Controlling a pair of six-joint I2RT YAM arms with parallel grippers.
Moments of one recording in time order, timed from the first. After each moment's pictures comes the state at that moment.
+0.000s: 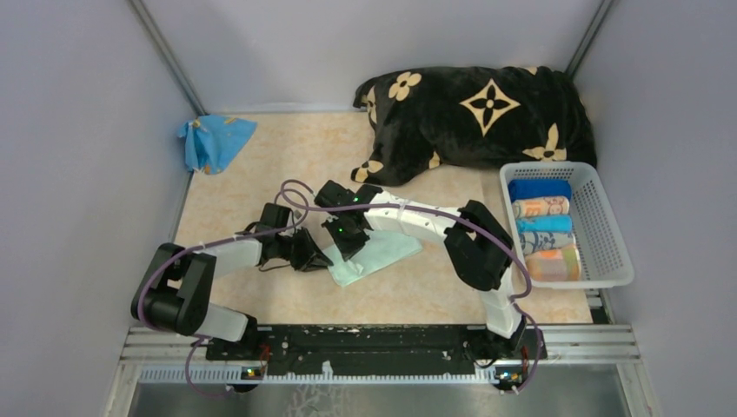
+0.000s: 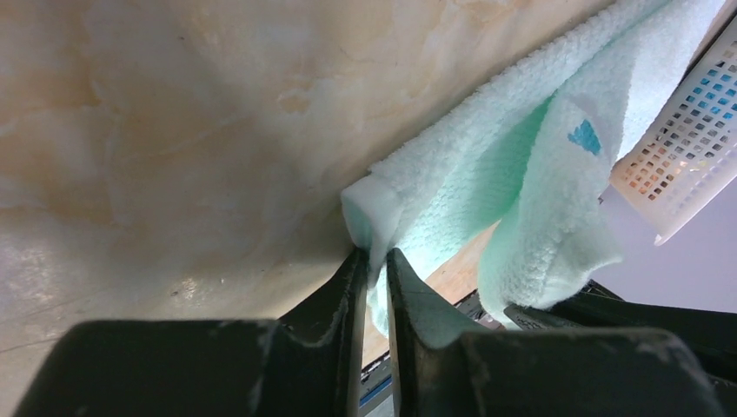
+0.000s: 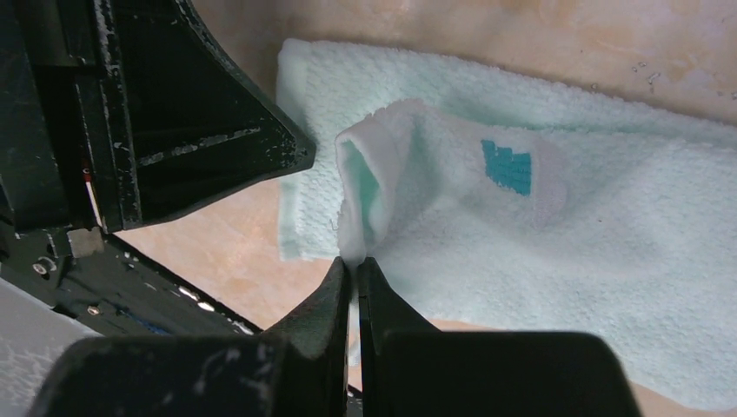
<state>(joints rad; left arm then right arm) -0.32 1.44 0.49 -0.09 0.51 -0.84 1.01 1.99 1.59 -0.81 -0.07 0.39</state>
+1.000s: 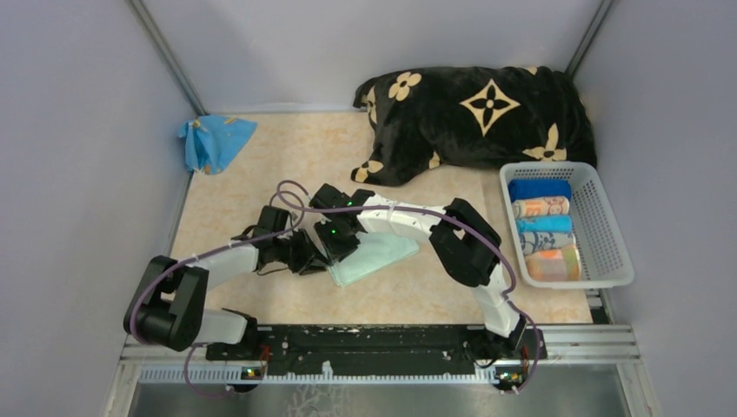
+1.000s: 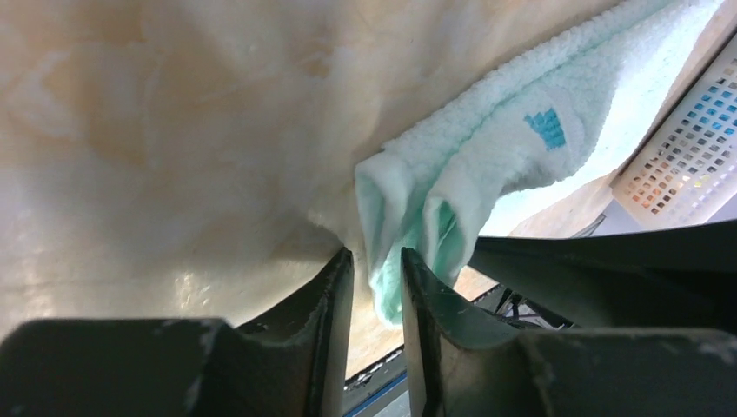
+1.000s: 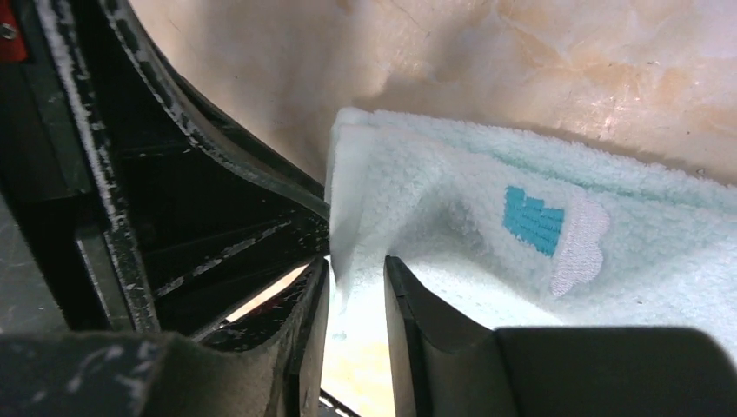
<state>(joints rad) -0.32 1.37 0.46 -0.10 0.46 -0.87 1.01 2.07 1.60 -0.69 -0.17 0.45</state>
